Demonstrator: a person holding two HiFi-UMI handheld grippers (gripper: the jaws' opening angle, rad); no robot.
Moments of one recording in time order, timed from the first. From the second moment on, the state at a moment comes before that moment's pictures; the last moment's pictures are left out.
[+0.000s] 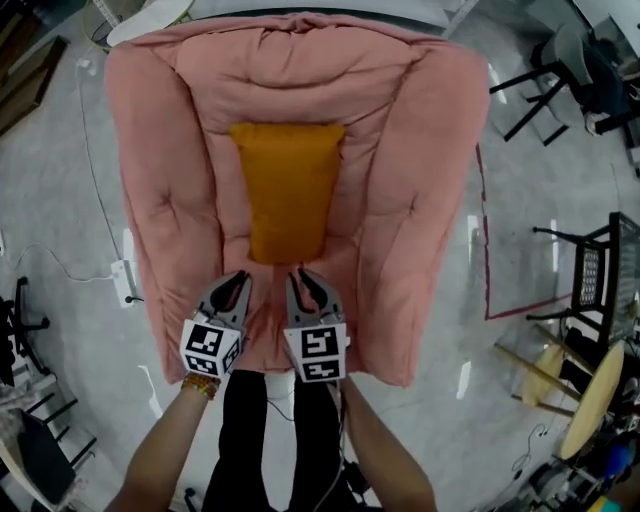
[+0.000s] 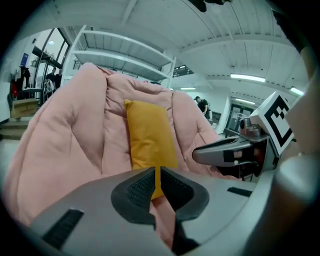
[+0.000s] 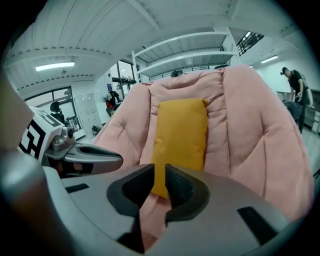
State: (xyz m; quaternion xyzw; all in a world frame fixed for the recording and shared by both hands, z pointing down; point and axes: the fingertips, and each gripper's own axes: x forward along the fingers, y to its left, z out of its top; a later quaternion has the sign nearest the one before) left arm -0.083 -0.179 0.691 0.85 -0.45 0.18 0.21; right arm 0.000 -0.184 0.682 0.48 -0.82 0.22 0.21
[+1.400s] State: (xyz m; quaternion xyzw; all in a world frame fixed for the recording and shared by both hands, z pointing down) left arm -0.042 -0.035 0.774 0.79 -0.35 0.20 0.46; right arm 0.010 -0.067 0.774 0.41 -0.78 0.37 0.31
